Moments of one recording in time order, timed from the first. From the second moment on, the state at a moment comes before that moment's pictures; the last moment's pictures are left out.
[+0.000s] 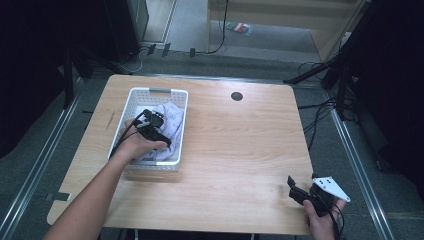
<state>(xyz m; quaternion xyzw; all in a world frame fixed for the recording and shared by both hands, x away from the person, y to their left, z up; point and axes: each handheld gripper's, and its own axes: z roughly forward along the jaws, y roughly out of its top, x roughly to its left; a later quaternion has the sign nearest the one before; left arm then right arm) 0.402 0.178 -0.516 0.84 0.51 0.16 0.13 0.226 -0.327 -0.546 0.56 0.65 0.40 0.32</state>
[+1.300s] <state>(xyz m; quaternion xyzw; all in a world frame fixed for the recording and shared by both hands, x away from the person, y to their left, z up) 0.399 0.196 -0.463 0.81 0.52 0.19 0.17 0.226 -0.327 -0.546 0.56 0.65 0.40 0.32</state>
